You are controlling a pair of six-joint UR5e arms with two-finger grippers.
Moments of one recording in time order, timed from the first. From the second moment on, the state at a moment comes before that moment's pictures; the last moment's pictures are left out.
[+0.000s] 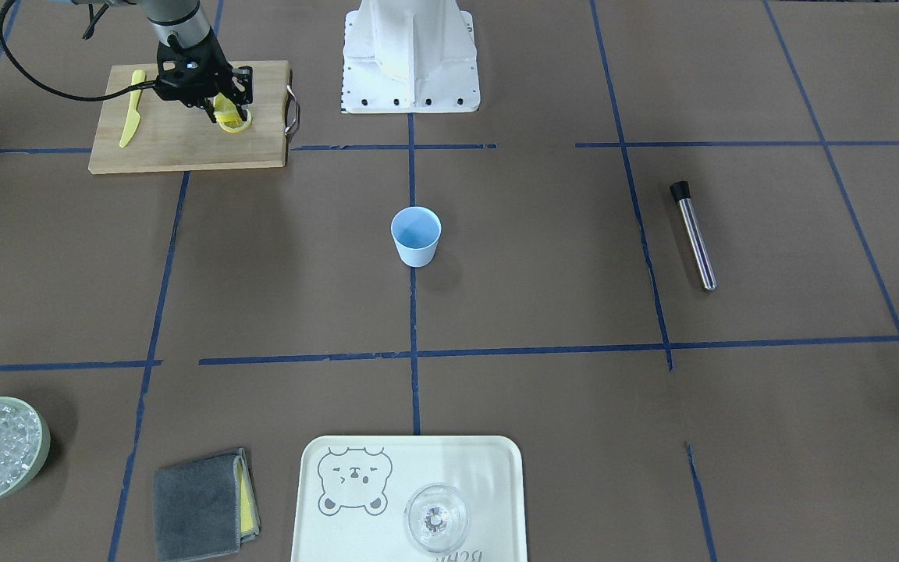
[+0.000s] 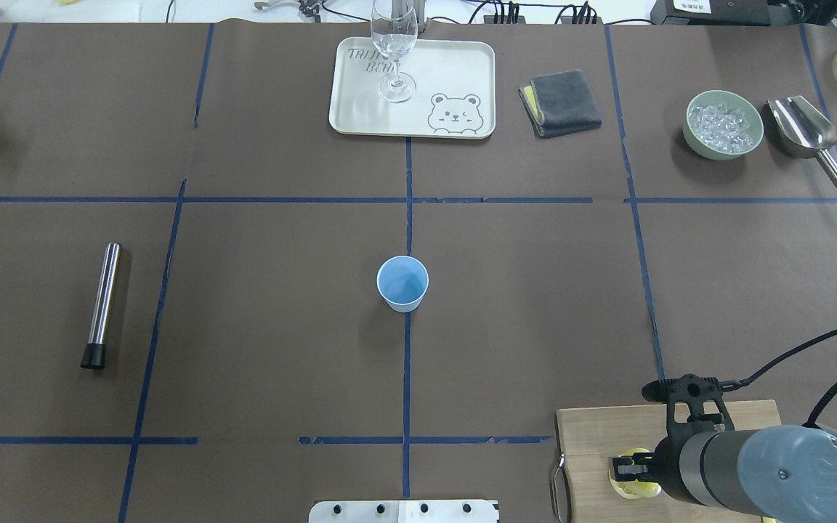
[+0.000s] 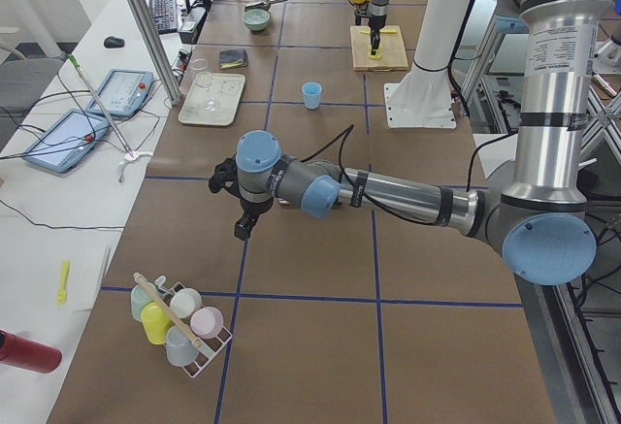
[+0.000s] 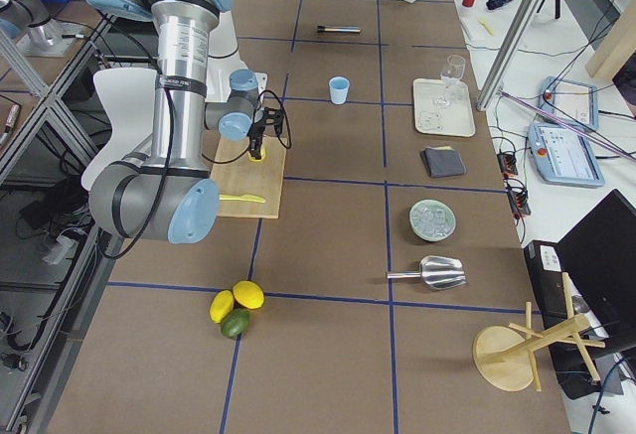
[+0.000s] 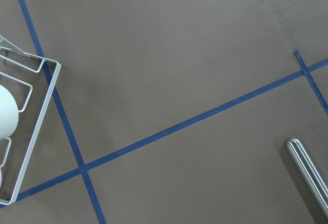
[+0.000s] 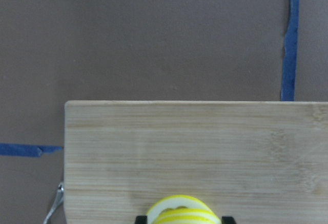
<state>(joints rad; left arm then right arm) -1.43 -1.57 -1.74 -1.84 -2.40 -0.01 0.11 -1.76 2.21 -1.20 1.64 1.47</state>
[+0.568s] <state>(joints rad) -1.43 -1.57 -1.74 -1.84 -2.40 -0.01 0.17 -1.71 2.21 -1.21 1.65 1.47</state>
